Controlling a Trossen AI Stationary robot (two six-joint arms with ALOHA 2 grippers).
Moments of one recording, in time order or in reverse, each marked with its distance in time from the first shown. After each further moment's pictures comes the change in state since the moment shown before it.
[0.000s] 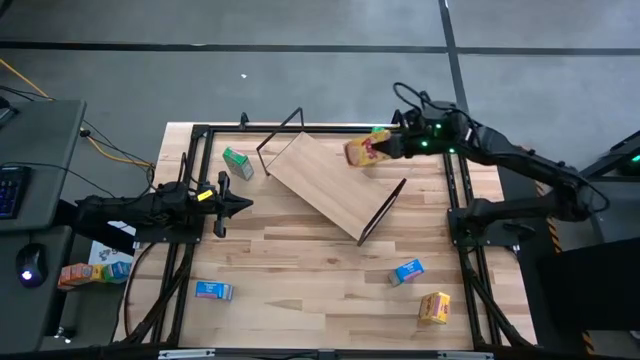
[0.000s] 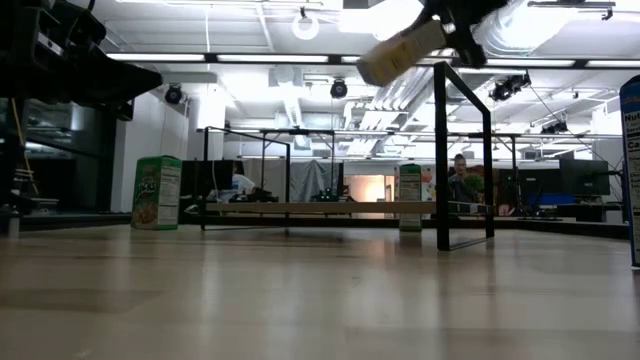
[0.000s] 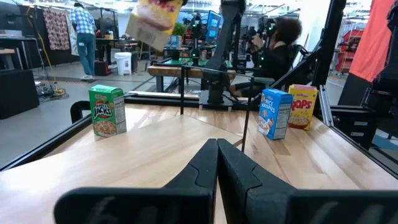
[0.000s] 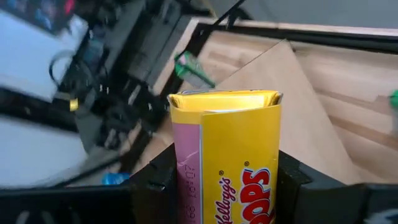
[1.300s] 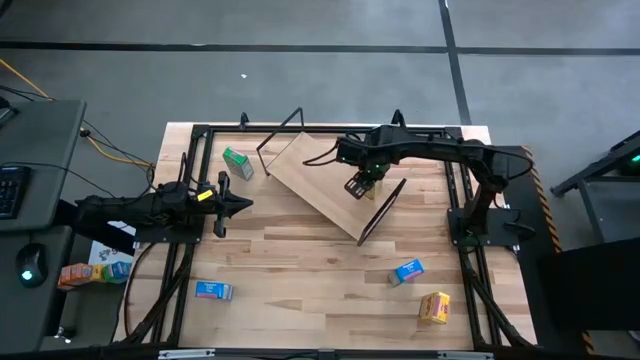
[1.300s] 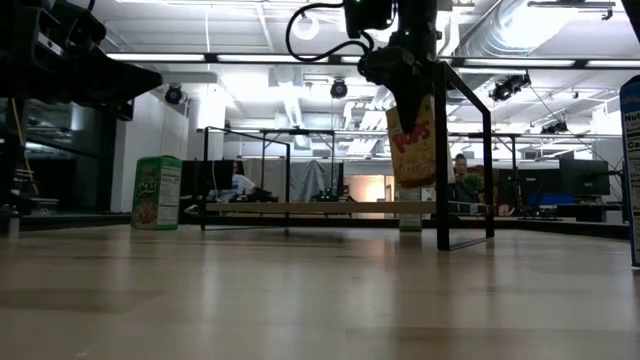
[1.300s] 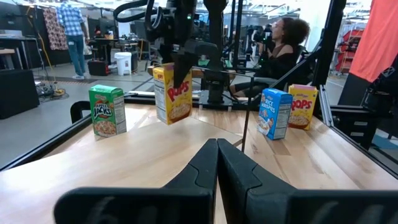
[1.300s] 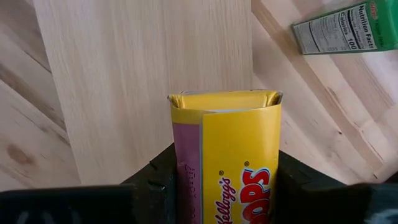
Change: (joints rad) left arm 0.000 0.000 0.000 0.000 0.000 0.000; right arm 0.219 0.719 0.539 -0.813 0.301 -0.284
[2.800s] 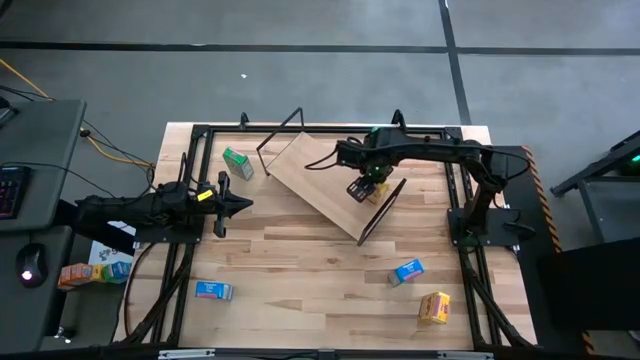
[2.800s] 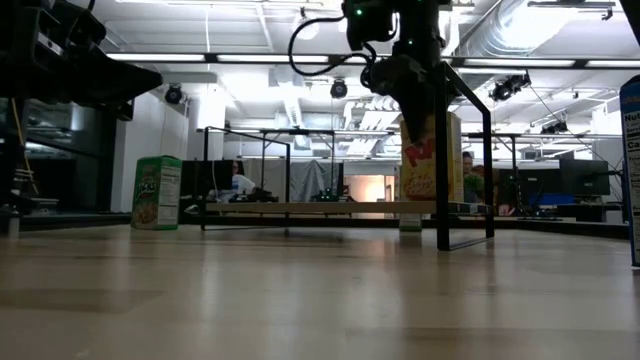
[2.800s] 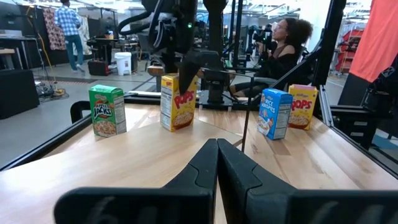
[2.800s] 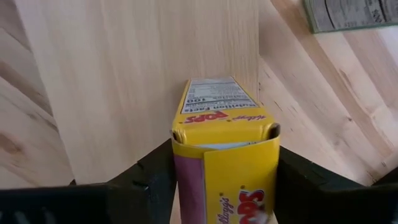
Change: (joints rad) left arm 0.000 0.000 0.000 0.000 0.000 0.000; right arm -0.002 0.008 -0.043 -0.007 -0.036 0.001
